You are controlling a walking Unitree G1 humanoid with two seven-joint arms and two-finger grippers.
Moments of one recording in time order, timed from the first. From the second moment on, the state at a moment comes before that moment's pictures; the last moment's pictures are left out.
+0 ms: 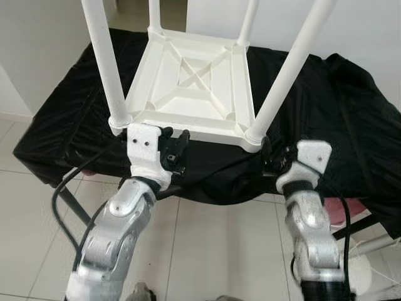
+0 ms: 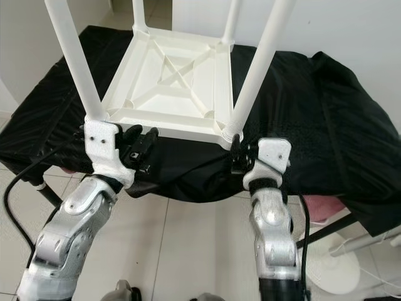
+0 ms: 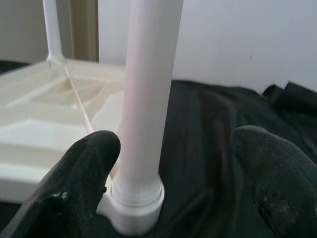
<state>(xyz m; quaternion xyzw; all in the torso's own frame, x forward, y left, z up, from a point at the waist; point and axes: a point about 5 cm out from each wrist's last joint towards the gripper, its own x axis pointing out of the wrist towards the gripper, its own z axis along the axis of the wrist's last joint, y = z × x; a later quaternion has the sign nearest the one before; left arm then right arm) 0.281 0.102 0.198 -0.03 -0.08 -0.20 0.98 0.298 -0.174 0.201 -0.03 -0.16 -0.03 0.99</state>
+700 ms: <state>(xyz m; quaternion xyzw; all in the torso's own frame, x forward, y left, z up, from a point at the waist) 0.299 0.091 0.223 -0.03 -0.11 -0.21 0.97 0.345 -0.174 0.211 -0.04 -0.13 0.00 0.99</state>
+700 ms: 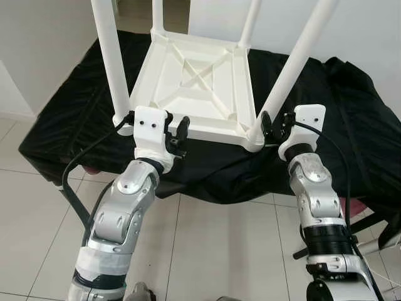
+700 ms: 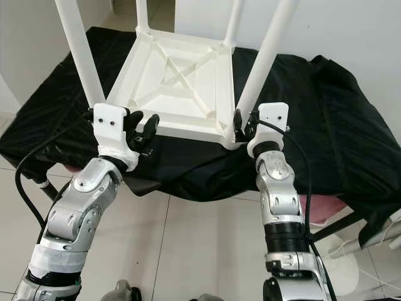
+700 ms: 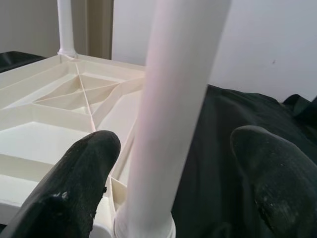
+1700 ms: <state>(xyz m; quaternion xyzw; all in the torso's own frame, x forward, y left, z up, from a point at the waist) 0.305 0.101 0.233 0.00 -0.13 -0.20 0.97 0.363 -0.179 0.232 -0.05 -0.19 0.00 0.98</state>
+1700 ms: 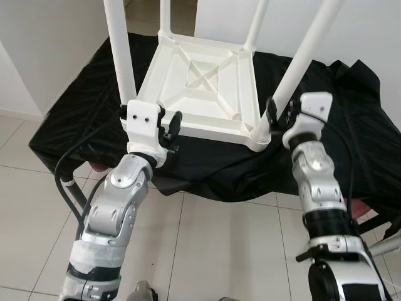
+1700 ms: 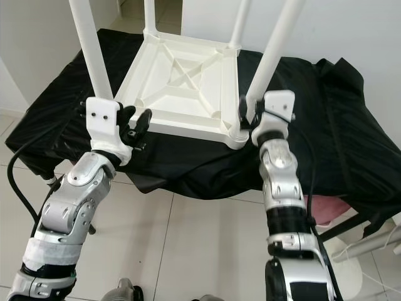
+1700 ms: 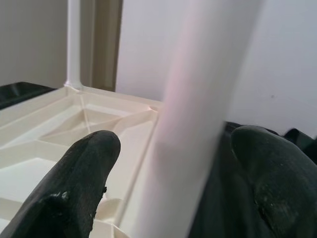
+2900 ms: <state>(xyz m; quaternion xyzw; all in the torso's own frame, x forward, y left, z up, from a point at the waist) 0.280 0.068 0.247 0.03 -0.09 -0.32 0.94 0.406 -0.161 0.285 -0.04 -0.21 -0.04 0.98</state>
